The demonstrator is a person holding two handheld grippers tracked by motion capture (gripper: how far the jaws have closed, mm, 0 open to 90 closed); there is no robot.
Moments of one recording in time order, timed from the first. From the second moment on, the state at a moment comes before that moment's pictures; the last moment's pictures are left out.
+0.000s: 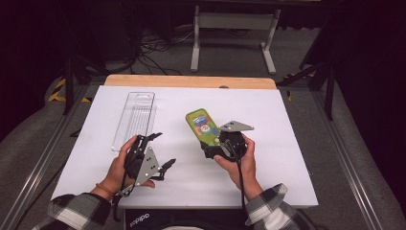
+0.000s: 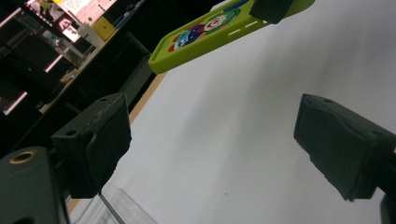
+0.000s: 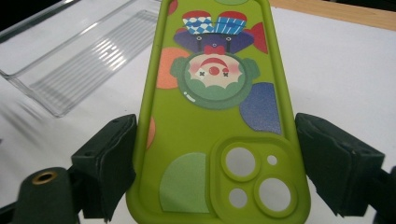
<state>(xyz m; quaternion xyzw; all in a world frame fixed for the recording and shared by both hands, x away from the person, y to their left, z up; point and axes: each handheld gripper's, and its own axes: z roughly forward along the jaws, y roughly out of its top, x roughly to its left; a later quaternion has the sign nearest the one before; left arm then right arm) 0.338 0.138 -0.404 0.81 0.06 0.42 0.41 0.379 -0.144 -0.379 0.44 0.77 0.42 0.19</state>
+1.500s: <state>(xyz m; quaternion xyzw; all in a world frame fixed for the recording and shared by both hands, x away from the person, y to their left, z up) 0.307 0.101 -0.437 0.76 -0.10 0.57 0.28 0.358 -0.102 -0.385 0.37 0.82 0.42 0.10</state>
